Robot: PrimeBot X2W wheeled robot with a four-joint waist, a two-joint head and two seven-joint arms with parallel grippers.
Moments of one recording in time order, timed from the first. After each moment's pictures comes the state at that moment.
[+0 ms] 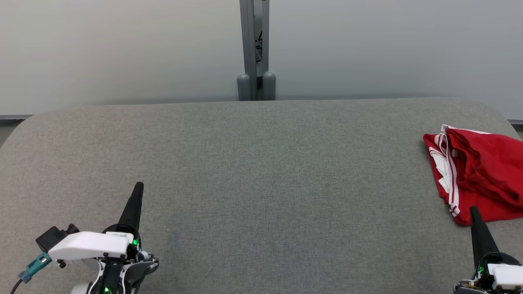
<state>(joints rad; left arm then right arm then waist) -0.15 0.05 0.01 0.32 -1.45 -0.11 0.11 0.04 -0.06 -0.11 0.11 1.45 0.13 -0.01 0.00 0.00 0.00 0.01</state>
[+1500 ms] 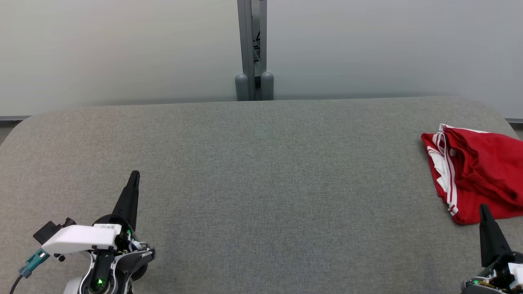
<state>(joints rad) -0.19 0.05 0.03 0.32 -1.62 -0.13 0.16 0.05 -0.07 -0.15 0.08 1.65 0.13 0.03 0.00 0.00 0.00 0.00</state>
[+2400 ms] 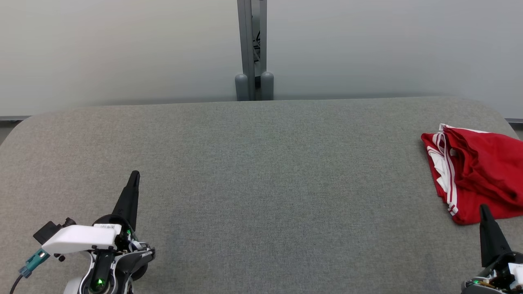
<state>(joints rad) -0.19 0.05 0.03 0.32 -1.62 -0.13 0.16 0.05 -0.07 -0.15 0.08 1.65 0.13 0.03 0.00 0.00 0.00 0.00</state>
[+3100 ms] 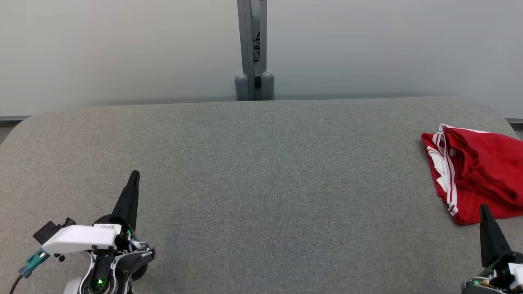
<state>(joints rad) -0.19 0.05 0.03 0.32 -1.62 -0.13 0.16 0.05 -0.07 -0.15 0.08 1.65 0.13 0.03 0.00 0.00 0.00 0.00</state>
